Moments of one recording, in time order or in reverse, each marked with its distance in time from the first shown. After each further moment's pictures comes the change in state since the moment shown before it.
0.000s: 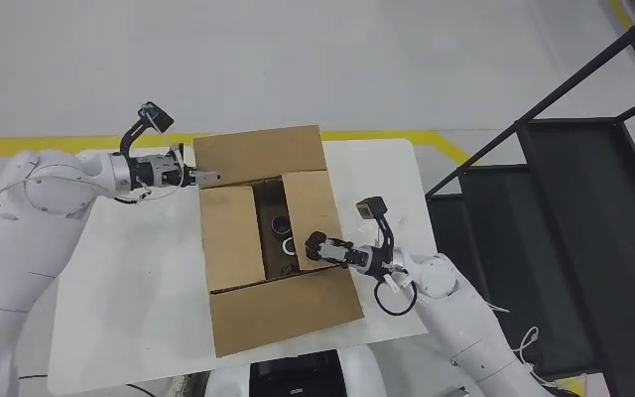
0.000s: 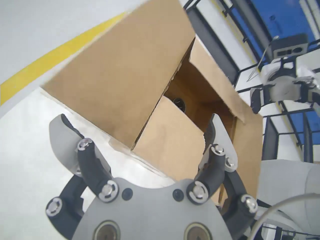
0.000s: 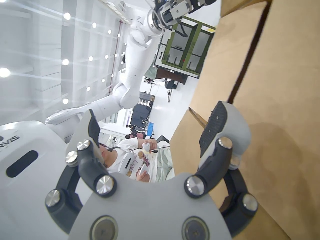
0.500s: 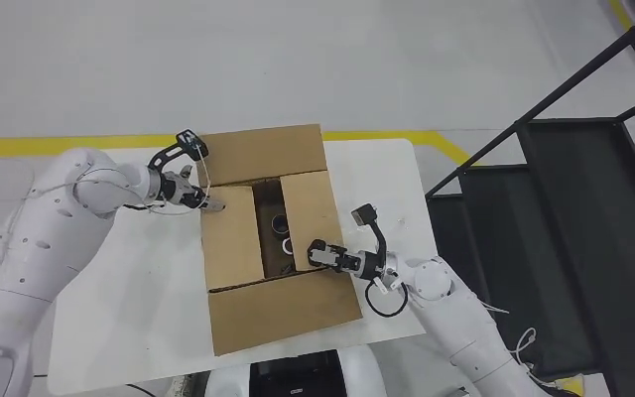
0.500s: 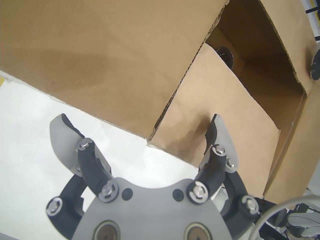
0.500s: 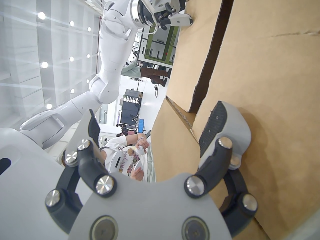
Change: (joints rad) left arm -0.090 -0.054 0.227 0.034 0.346 0.037 -0.094; right arm 0.003 -0.011 -0.015 0.071 -0.187 0.044 -0.062
